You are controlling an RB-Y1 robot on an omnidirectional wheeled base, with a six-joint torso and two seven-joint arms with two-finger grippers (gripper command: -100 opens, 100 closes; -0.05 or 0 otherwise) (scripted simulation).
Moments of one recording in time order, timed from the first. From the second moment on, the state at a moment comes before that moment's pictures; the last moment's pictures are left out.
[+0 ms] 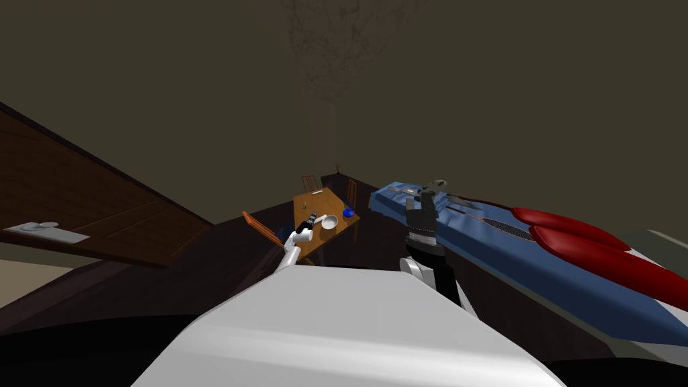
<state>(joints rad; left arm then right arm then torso) -0.09 0.15 0.15 -1.33 0.09 0.22 -0.51 0.54 -0.03 -0.01 -2.34 -0.08 -0.49 0.15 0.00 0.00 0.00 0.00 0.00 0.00</state>
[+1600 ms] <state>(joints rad) -0.32 0.10 0.20 -0.92 0.18 0.48 -0.69 0.54 -0.03 -0.01 -2.34 -0.08 -0.49 0.15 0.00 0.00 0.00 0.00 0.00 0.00</state>
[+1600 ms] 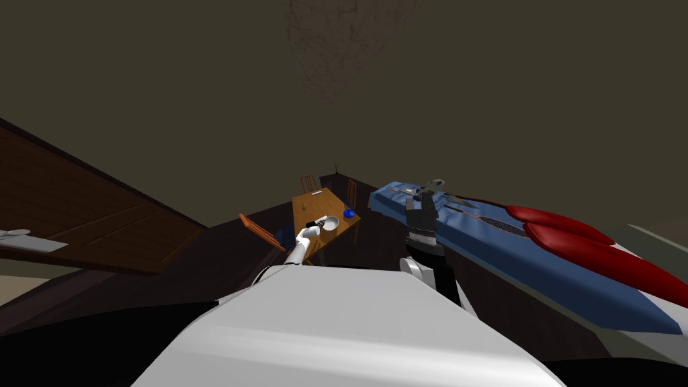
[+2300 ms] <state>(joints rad) -0.36 0.07 0.21 -0.81 0.19 0.50 -0.72 0.54 -0.03 -0.01 -2.34 -0.08 -0.49 0.15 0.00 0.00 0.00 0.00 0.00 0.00</state>
